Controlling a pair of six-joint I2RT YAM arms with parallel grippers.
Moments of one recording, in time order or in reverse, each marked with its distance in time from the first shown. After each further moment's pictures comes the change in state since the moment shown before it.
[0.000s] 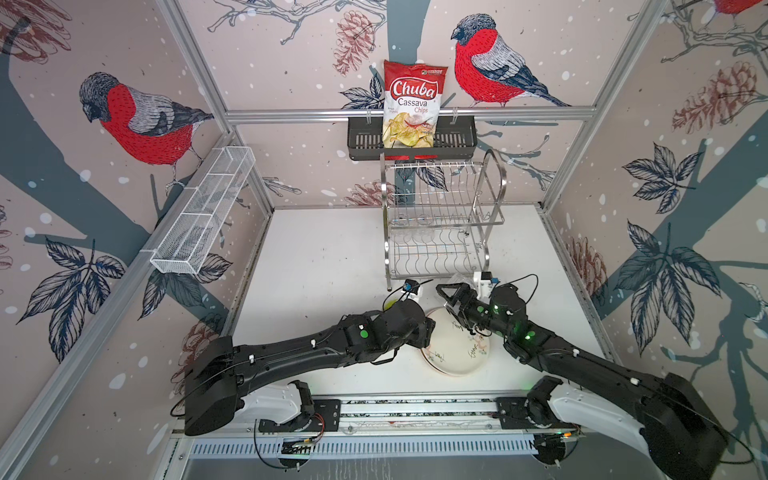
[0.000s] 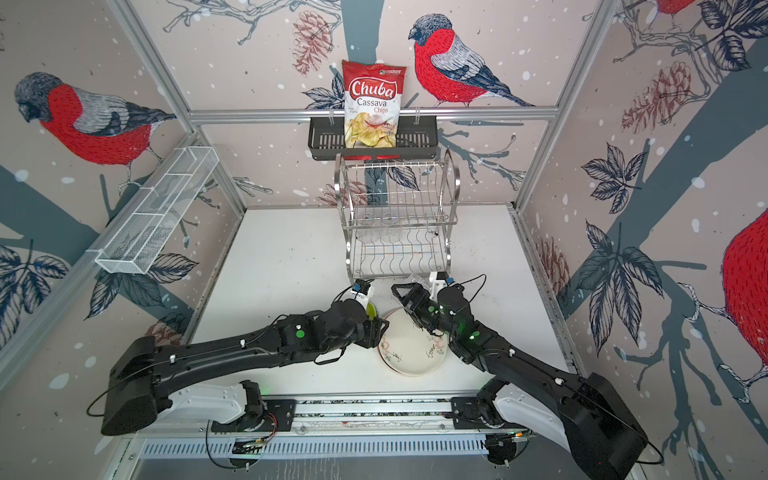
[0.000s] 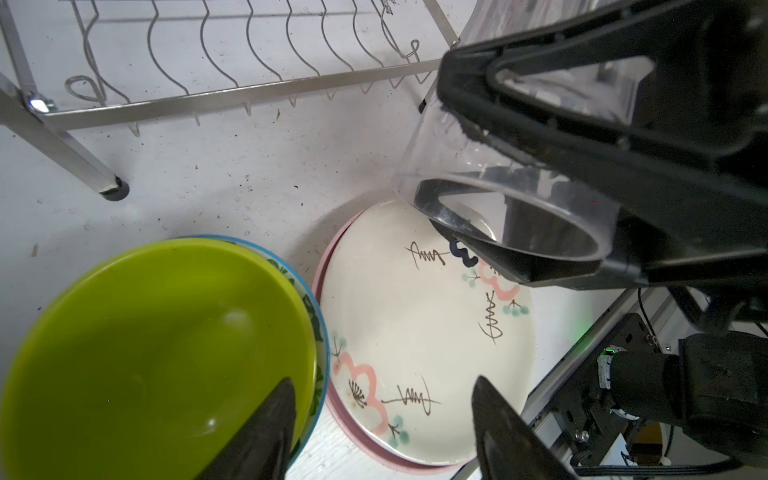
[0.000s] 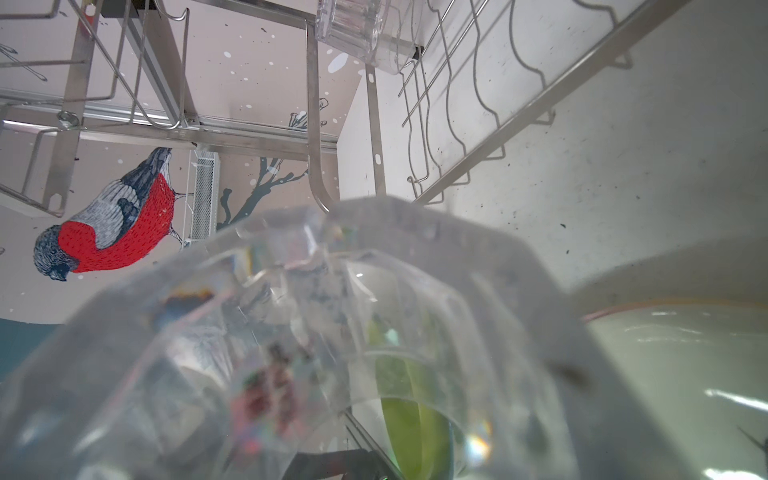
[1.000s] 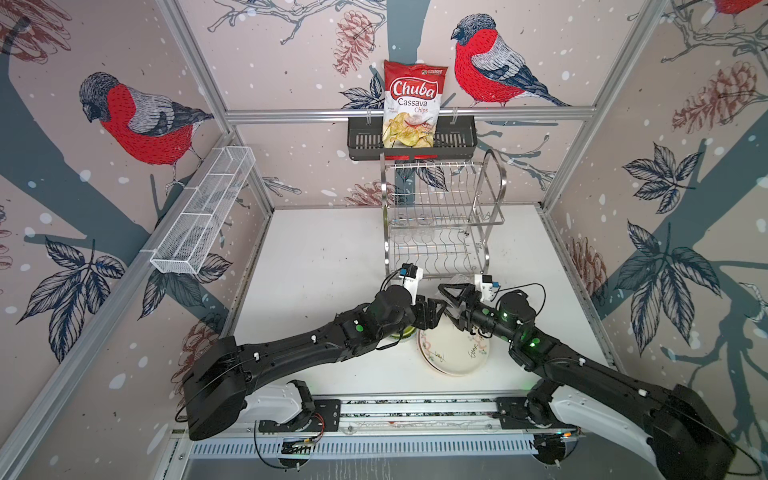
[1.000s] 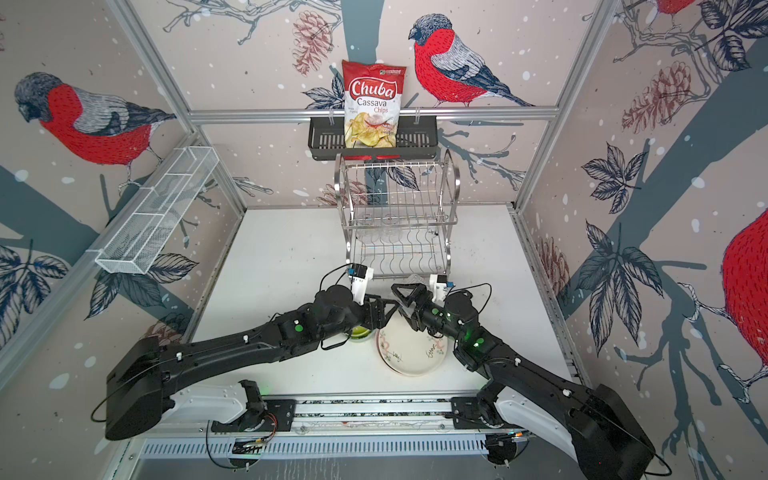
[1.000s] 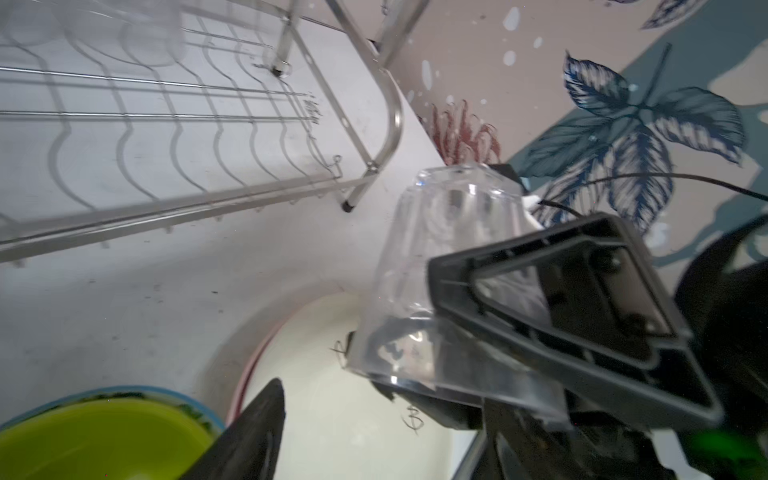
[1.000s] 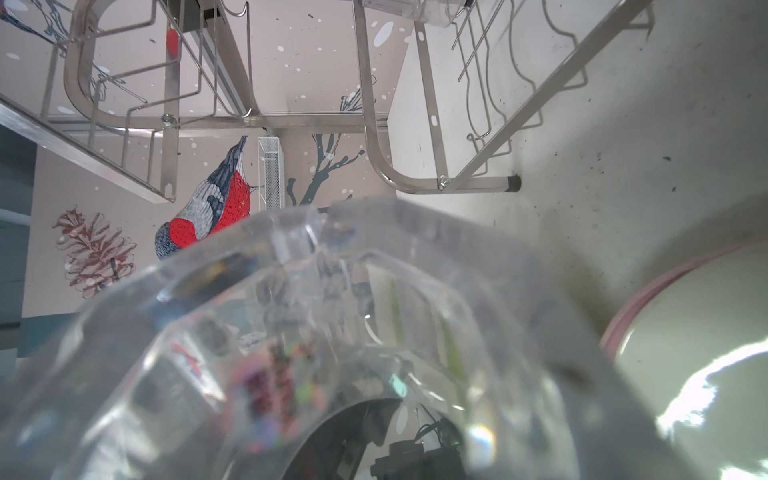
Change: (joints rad) left arm 0.124 0.010 -0.080 0.429 0.187 0.014; right arm 0.021 -0.069 -0.054 0.140 -0.078 0.188
